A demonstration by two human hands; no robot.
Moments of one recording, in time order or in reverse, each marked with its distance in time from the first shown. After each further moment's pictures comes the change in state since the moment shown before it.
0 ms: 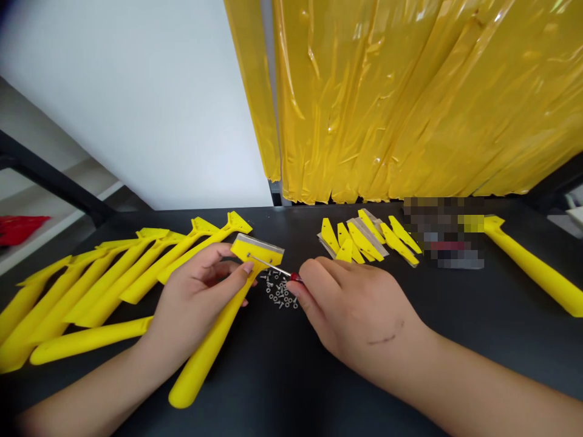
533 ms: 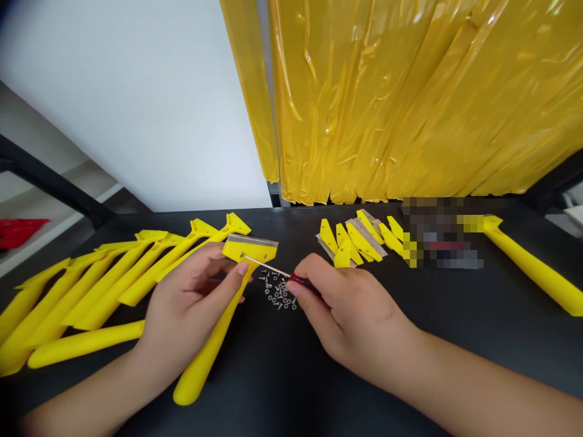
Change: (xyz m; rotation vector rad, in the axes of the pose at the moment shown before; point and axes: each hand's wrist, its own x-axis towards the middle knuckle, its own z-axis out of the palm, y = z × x) left_hand -0.006 0.004 -0.004 0.207 0.026 0.160; right_hand -0.001 0.000 0.001 0.443 -0.098 0.233
